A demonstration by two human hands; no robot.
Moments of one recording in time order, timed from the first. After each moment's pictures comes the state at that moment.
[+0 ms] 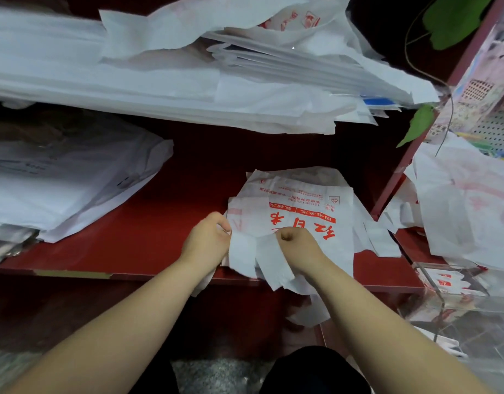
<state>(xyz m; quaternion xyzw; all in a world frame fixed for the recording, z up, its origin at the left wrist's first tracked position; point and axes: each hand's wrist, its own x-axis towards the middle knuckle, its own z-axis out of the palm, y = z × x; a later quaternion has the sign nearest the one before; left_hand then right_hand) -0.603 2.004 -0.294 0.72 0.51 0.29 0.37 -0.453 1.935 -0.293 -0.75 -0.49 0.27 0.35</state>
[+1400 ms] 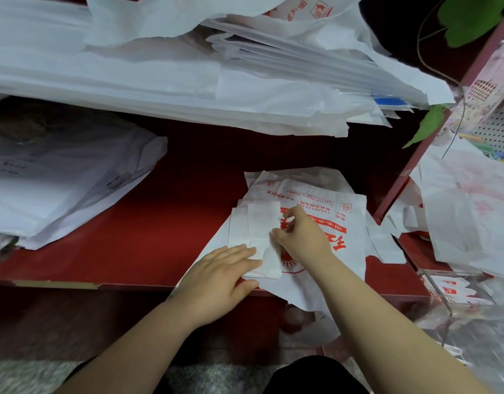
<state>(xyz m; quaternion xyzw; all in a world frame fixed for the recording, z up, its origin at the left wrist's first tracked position) -0.615 1.986 -0.327 0.94 0.26 0.19 0.14 -0.444 1.956 -0.280 -0.82 -0.49 0.12 0.26</state>
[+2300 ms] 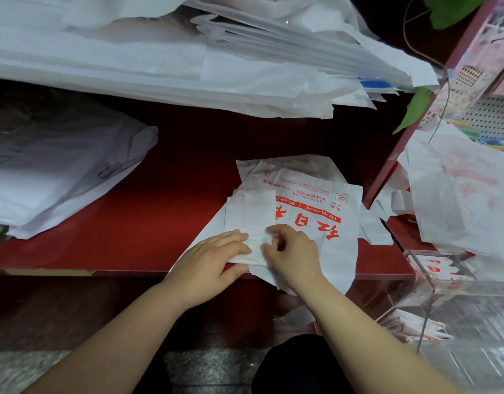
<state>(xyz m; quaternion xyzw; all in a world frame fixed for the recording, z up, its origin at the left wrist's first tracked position) -0.618 1.985 -0.323 0.93 0.26 0.19 0.19 -0.465 1.915 -0.307 -0.80 -0.52 0.09 0.29</state>
